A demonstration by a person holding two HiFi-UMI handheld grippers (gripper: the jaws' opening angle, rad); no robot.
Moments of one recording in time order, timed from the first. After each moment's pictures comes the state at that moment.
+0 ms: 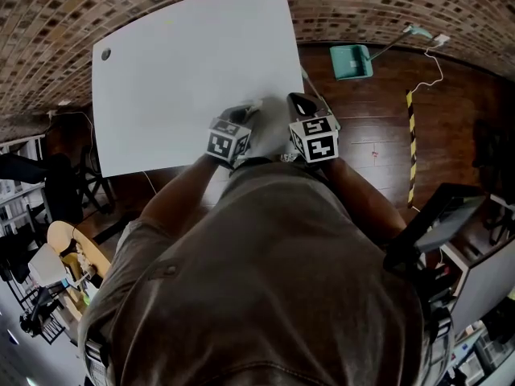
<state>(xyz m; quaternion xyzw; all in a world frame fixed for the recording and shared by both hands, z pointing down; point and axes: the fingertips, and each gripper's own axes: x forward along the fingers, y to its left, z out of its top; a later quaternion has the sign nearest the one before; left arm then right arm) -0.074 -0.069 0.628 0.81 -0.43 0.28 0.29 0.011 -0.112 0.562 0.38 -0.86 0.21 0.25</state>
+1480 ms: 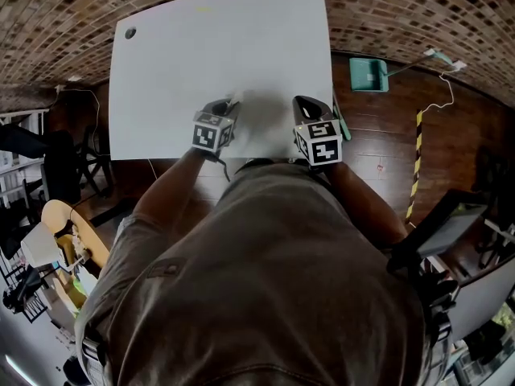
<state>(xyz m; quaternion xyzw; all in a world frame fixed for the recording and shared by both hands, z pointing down) -0.217 -0.065 0.619 0.75 -0.52 0.29 0.29 -0.057 -0.103 0.559 0.35 -0.88 0.20 0.27</state>
